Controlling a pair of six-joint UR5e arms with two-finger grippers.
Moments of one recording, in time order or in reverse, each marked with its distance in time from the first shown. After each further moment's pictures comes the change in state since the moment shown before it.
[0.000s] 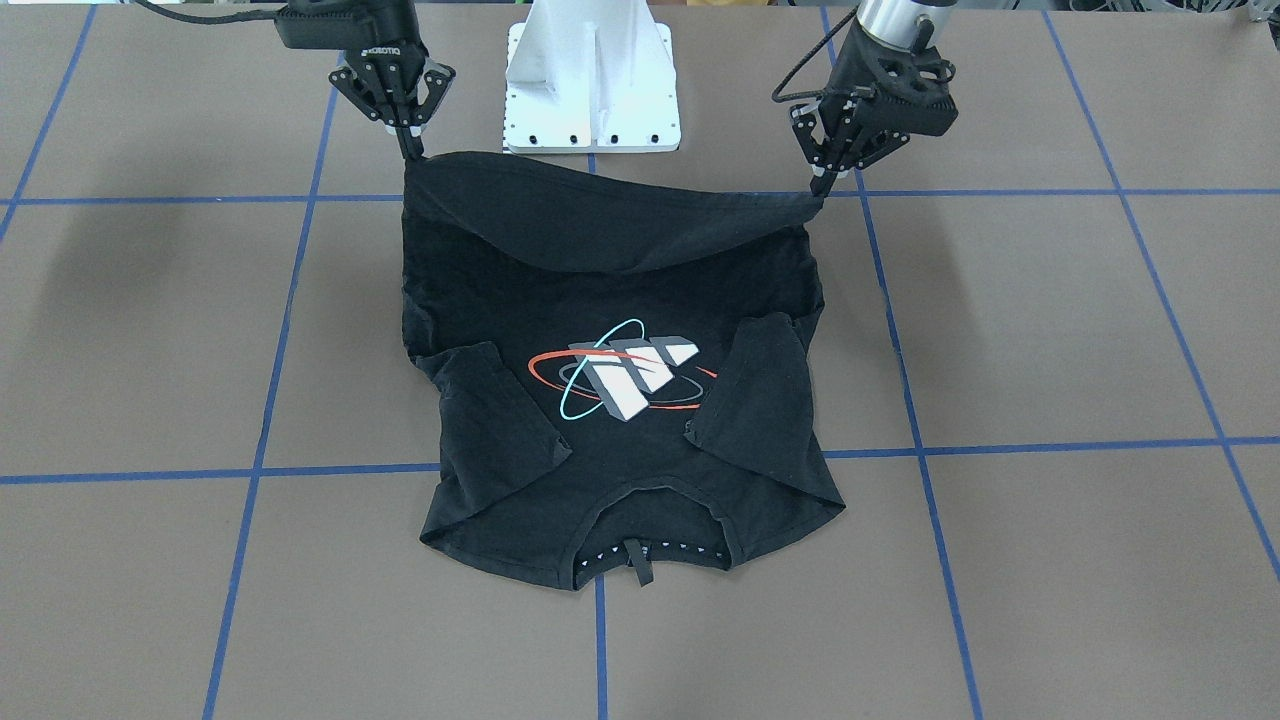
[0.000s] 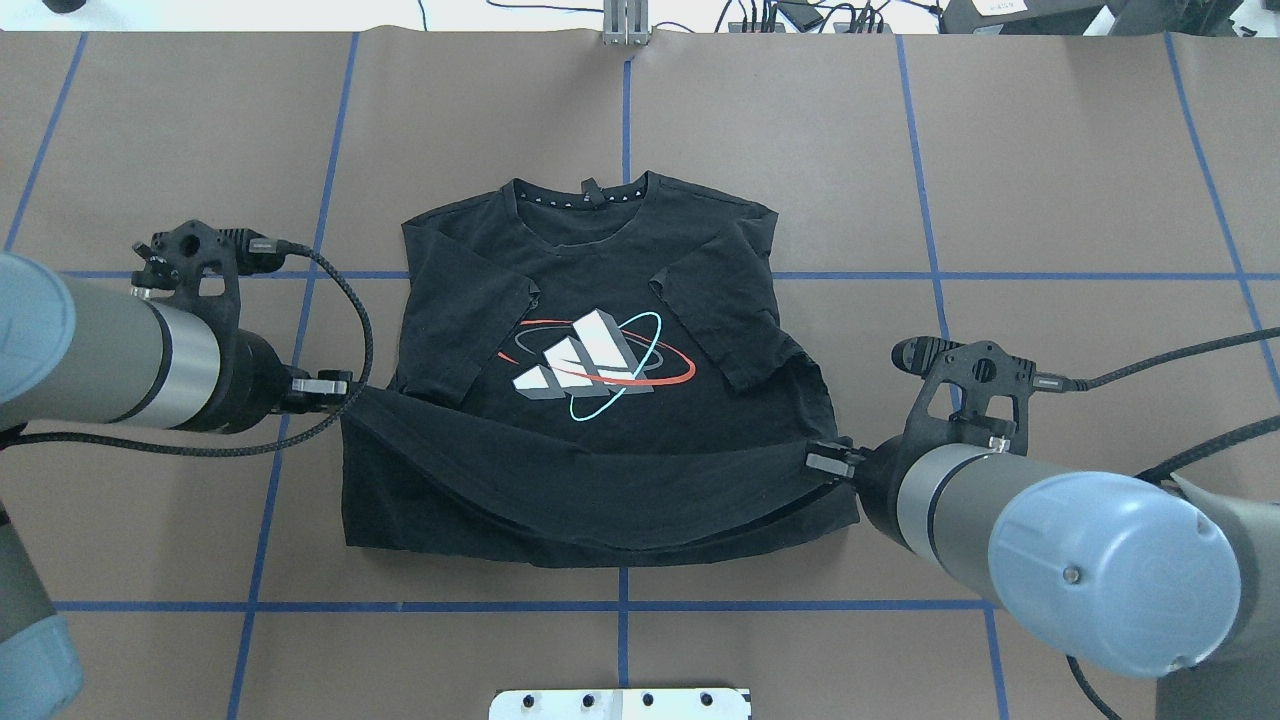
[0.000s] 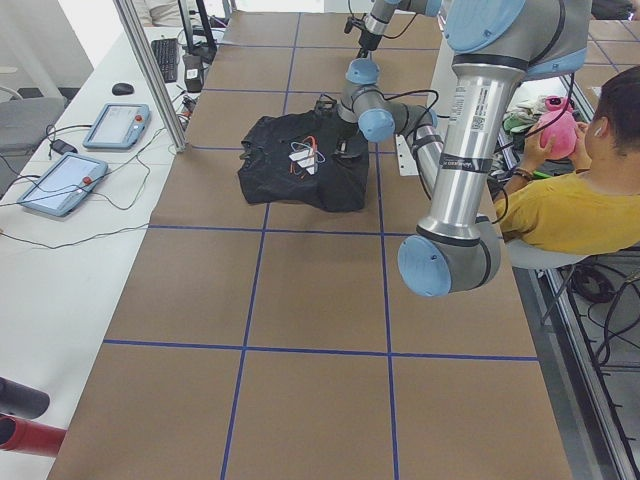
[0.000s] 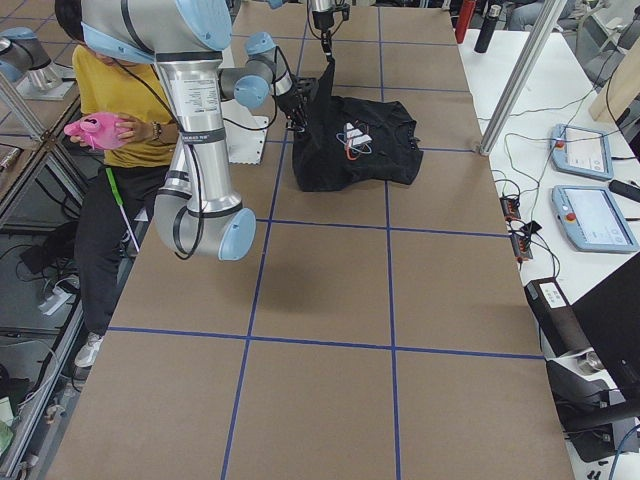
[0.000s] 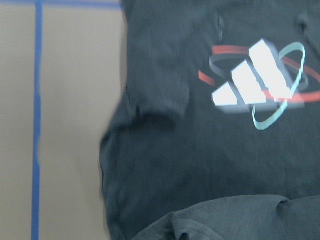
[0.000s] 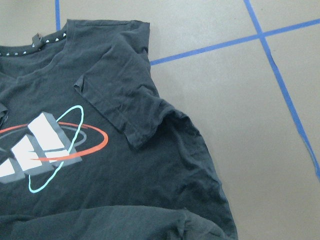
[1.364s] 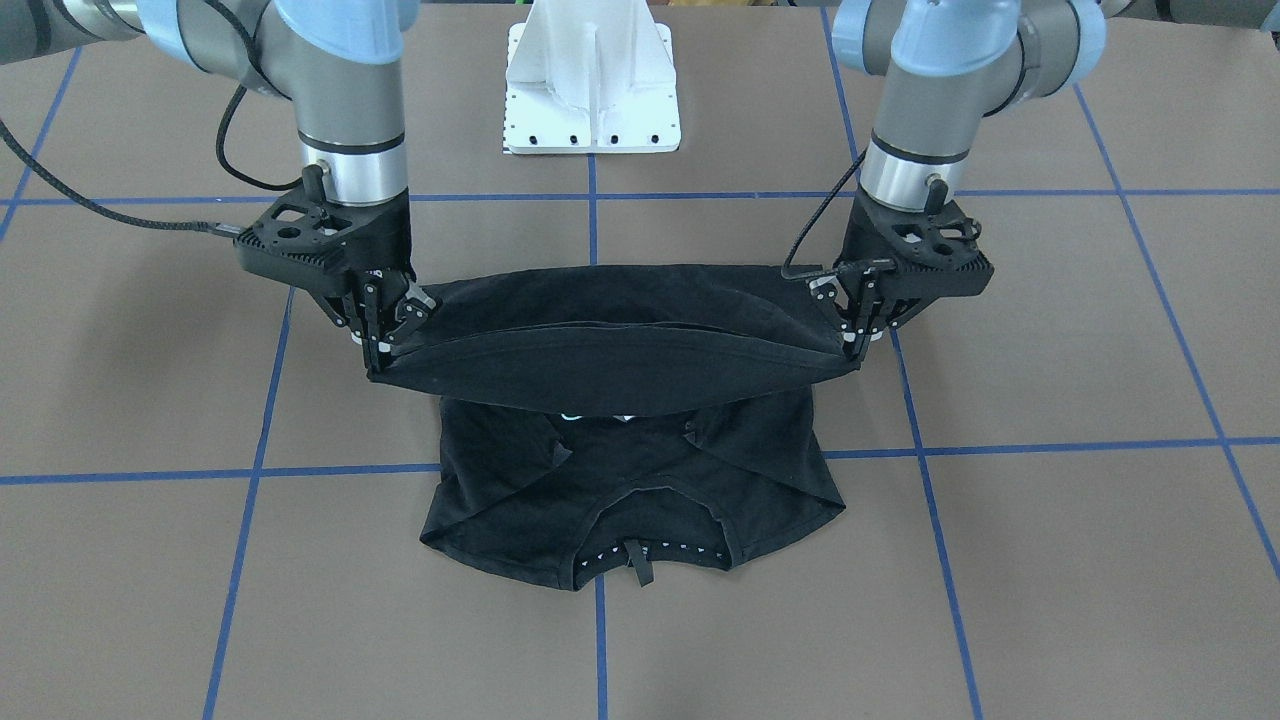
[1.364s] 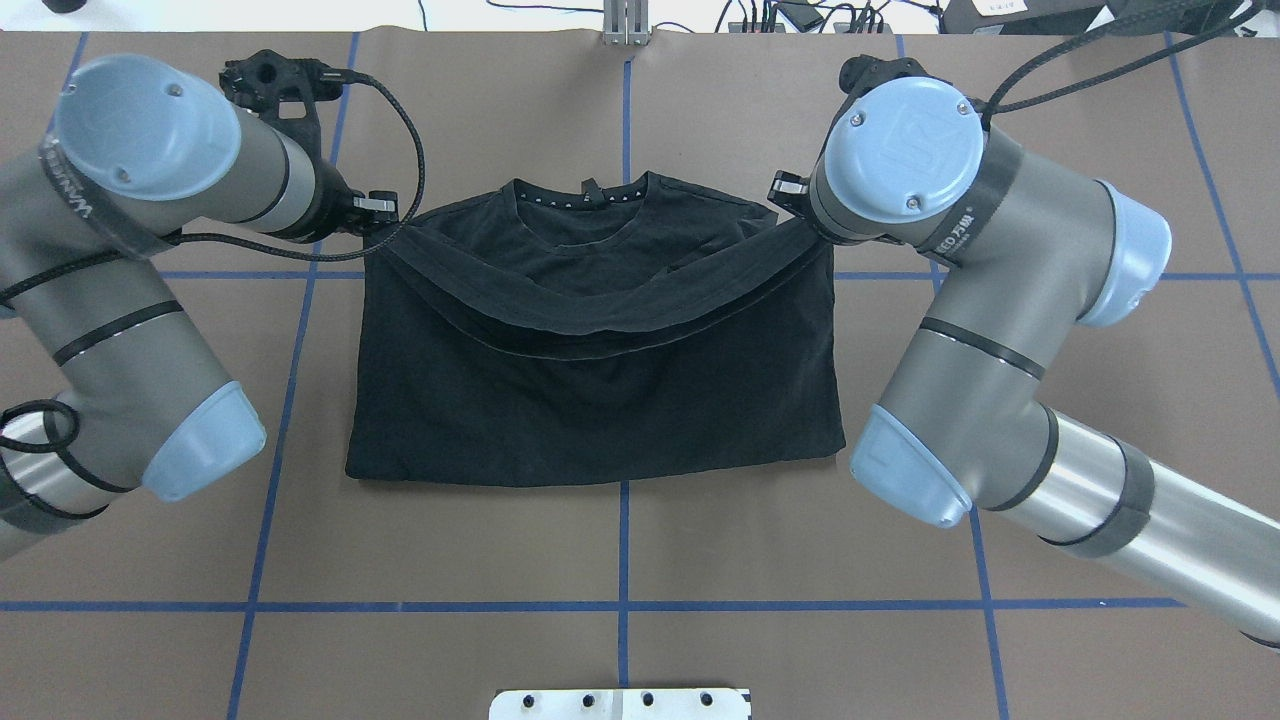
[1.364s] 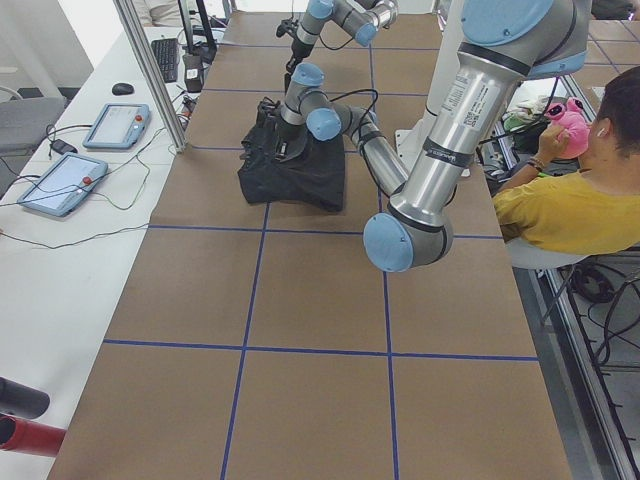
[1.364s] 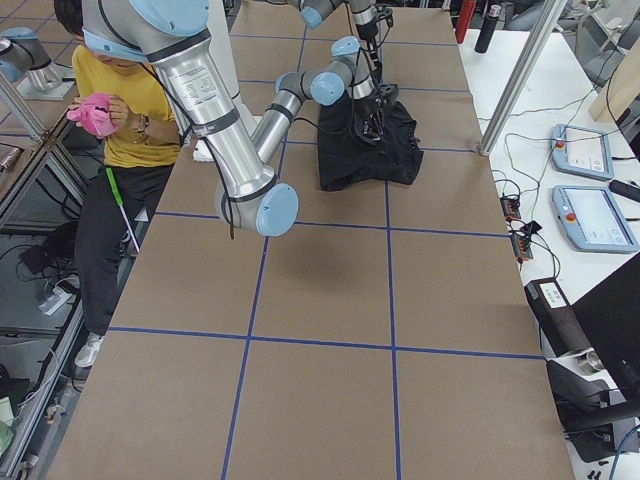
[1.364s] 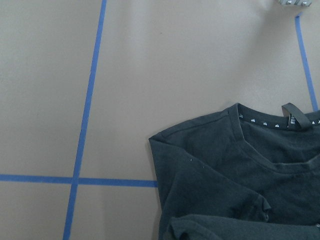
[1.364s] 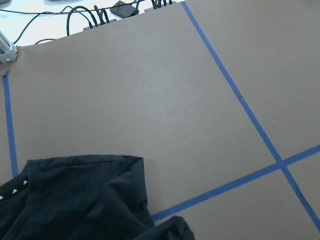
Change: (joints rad) left arm -0.152 -0.244 0.396 -0.076 0.089 0.096; right arm 0.395 0.331 -0.555 0.092 0.170 -0.151
